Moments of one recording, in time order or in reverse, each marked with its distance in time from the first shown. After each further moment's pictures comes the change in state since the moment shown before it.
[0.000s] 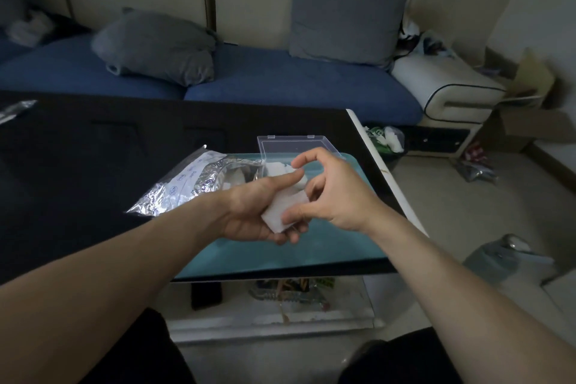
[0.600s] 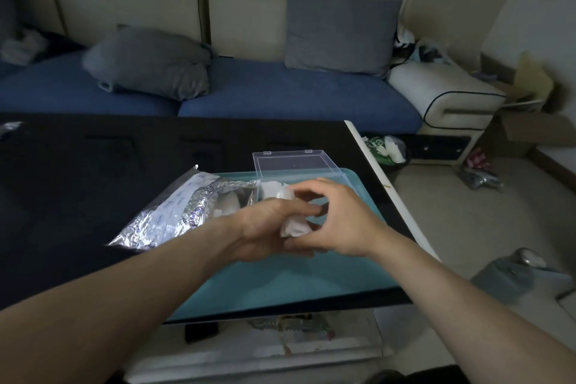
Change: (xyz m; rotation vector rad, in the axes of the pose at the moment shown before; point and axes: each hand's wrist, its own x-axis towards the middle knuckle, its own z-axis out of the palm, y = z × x) left_hand 0.034 0.009 0.002 -0.061 0.055 0.158; right_hand 0.026 0.036 -0.006 -0.265 0.091 -0.105
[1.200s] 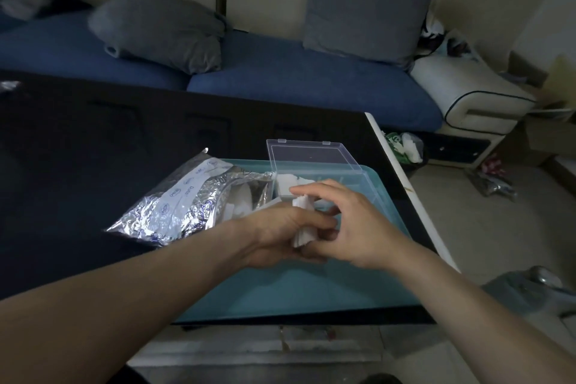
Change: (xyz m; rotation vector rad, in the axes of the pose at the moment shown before) left_hand 0.017 -0.017 -0.022 -0.068 0.088 0.006; right_hand 0.019 0.016 0.012 -0.035 -0.145 -0.082
